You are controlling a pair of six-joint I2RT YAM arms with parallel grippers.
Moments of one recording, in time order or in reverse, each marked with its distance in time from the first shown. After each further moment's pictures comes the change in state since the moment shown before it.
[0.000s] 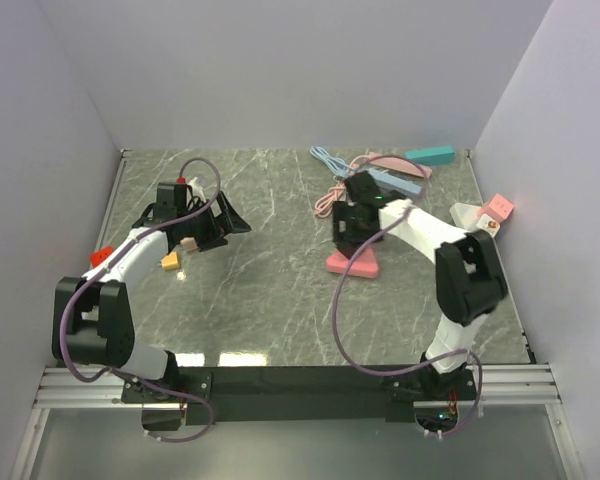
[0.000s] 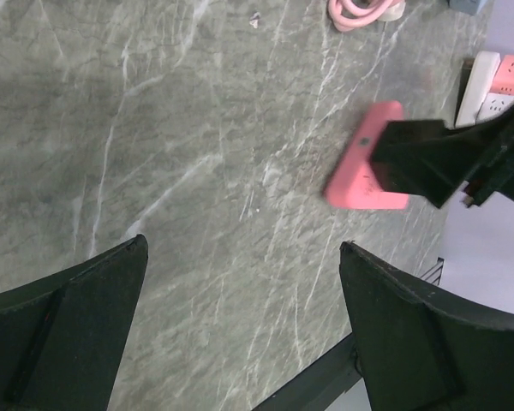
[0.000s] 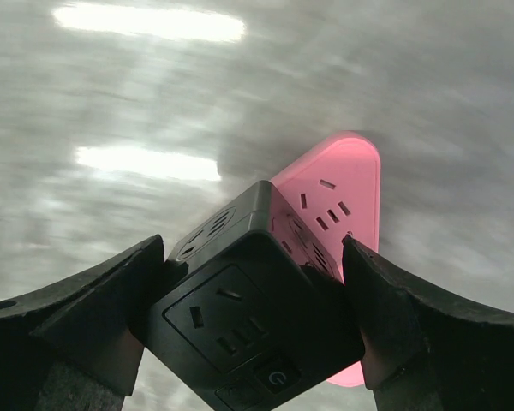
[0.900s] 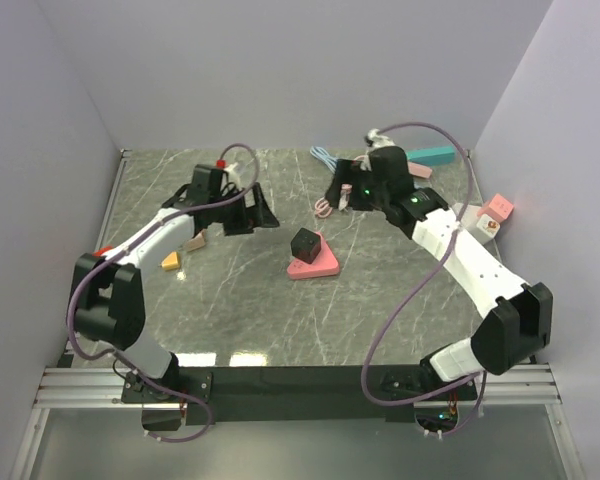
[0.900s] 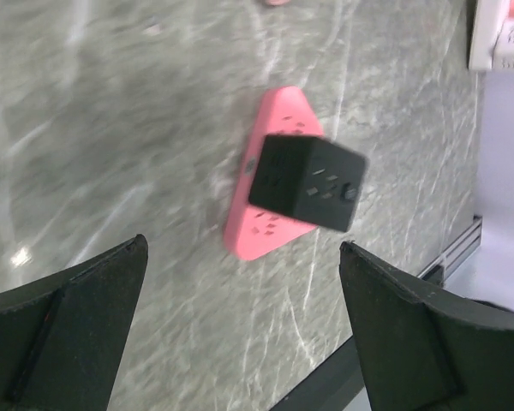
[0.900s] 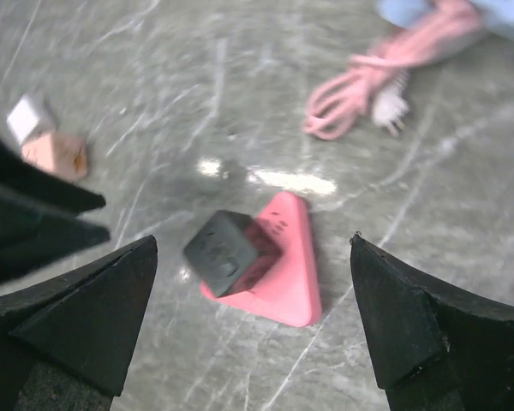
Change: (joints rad) left arm -0.164 0.104 0.176 -0.063 -0.039 0.070; right arm 0.087 -0.283 0.123 0.125 -0.062 0.020
